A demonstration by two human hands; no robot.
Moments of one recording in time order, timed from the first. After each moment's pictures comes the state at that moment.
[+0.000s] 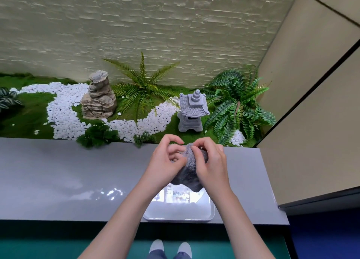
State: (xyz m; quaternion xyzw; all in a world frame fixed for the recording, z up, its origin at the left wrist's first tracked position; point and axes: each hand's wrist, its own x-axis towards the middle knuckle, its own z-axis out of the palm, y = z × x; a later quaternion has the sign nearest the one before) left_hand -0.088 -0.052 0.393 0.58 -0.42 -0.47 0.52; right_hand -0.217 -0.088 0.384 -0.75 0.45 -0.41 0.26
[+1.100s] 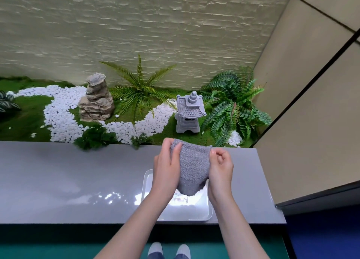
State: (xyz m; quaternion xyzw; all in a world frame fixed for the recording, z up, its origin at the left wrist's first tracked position) left_hand -0.117 -0.051 0.374 0.68 -0.45 -0.26 0.52; right_hand -0.228 -0.092 0.350 -0.34 0.57 -0.52 0.53
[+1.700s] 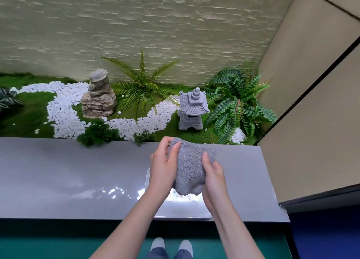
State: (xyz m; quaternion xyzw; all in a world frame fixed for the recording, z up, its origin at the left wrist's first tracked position) left_hand -0.100 -0.057 0.353 0.64 -0.42 -0.30 0.56; right_hand -0.220 -0.076 0.335 -0.29 0.49 -0.44 0.69
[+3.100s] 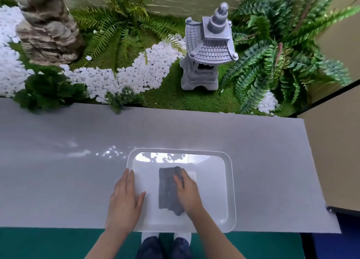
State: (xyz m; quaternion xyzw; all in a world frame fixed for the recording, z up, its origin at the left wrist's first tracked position) left_hand -0.023 -0.025 -0.006 0.84 -0.48 -0.26 0.07; right_hand -0.182 -0.120 -0.007 -0.57 0.61 -0.07 0.55
